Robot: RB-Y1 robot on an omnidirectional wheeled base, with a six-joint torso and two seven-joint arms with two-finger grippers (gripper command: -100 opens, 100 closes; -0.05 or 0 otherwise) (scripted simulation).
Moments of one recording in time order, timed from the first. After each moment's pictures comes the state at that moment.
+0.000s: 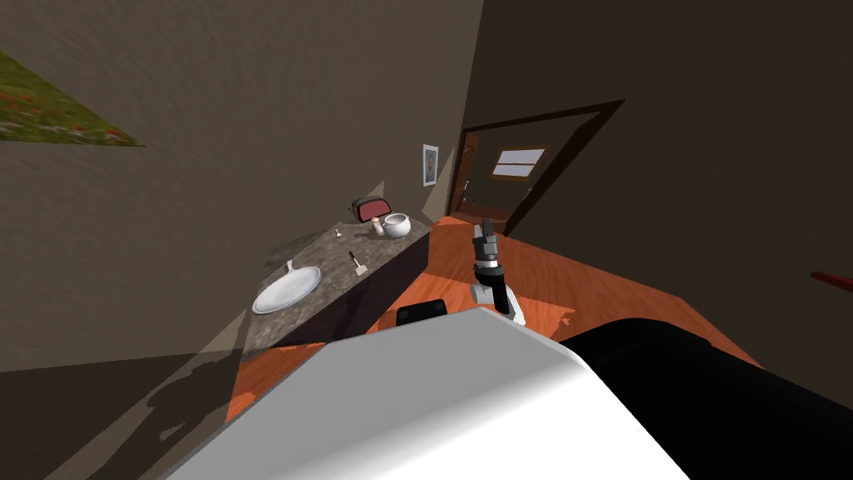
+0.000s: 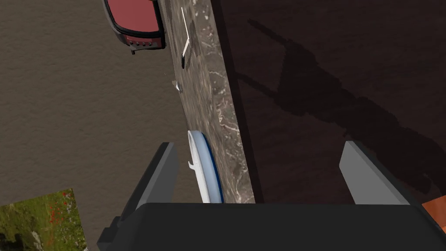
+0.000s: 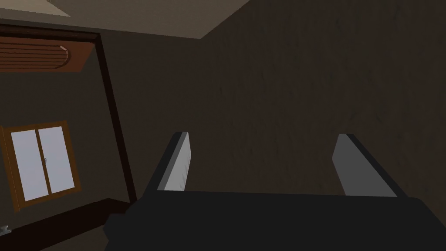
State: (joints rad) left arm 1.26 0.35 -0.12 -1.88 0.19 -0.59 0.09; right arm 0.51 -0.03 -0.04 -2.29 0.11 -0.50 0.10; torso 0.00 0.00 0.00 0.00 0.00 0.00
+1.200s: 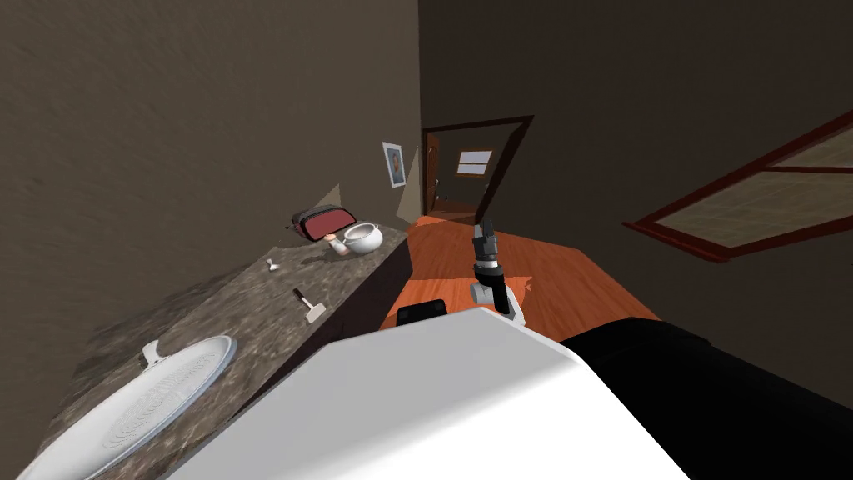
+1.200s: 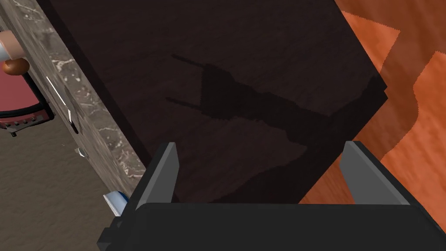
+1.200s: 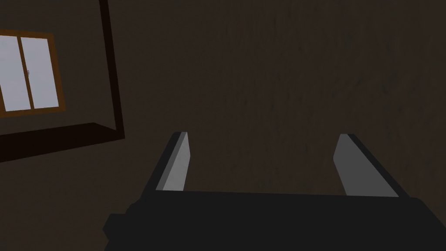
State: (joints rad) left arm 1.53 0.43 -0.17 -1.62 0.26 -0.63 0.09; right arm 0.51 -0.03 -0.04 -2.29 0.11 -0.50 0.10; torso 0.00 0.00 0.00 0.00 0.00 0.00
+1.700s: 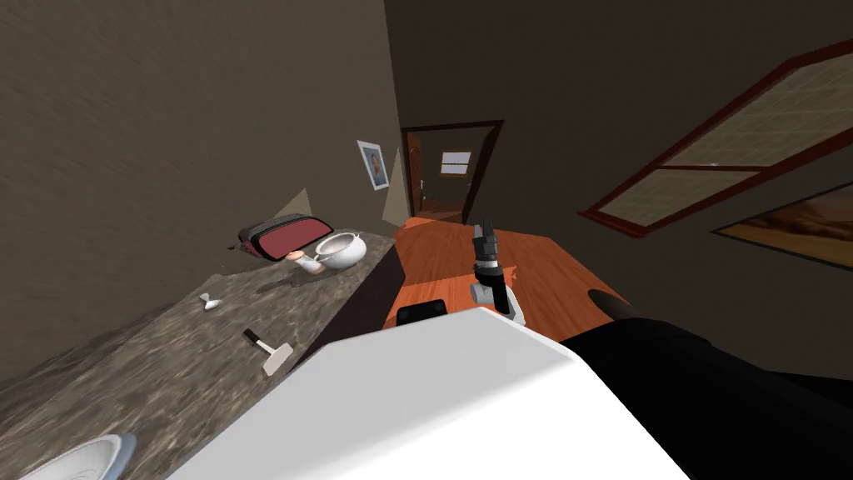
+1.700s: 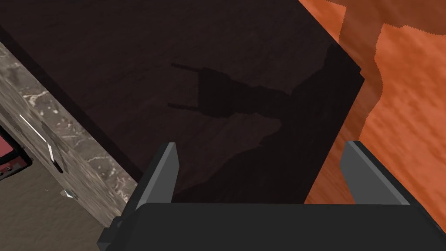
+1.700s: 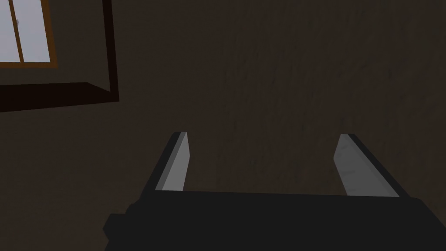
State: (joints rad) left arm 1.62 0.47 -0.18 -1.52 0.29 -0.64 0.09; right arm 0.51 -0.03 -0.04 -2.29 0.11 -0.50 0.10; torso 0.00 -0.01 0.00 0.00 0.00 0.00
